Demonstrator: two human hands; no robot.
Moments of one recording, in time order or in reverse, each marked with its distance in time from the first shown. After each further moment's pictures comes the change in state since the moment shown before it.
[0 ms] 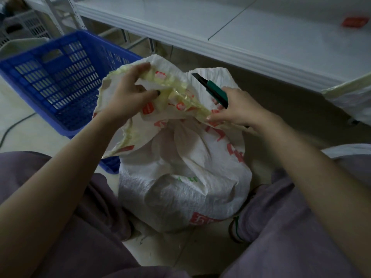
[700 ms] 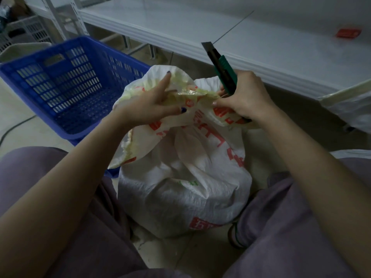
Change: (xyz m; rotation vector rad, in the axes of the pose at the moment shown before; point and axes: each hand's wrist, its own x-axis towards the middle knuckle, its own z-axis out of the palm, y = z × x) left_hand 0.001 0.015 0.005 0.378 -0.416 -0.028; right_hand -0.013 -0.029 -0.023 0.119 0.288 -0.046
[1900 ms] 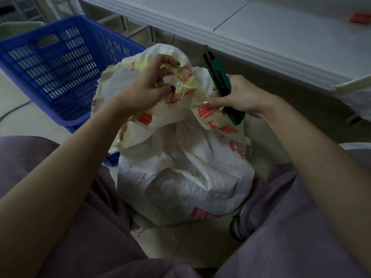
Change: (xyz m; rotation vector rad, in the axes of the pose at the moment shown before) left_hand 0.002 -0.011 0.003 -0.241 0.126 0.200; right_hand 0.014 0.022 0.023 0.291 -0.418 0.069
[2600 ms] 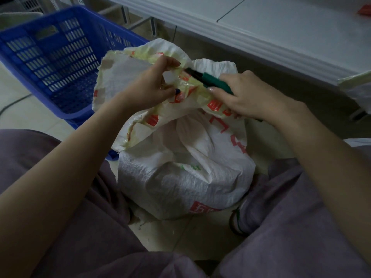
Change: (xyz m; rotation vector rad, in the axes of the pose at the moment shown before) left_hand 0.003 -0.017 0.005 0.283 0.008 0.003; right_hand -0.023 -0.015 0.007 -0.712 0.101 -0.237
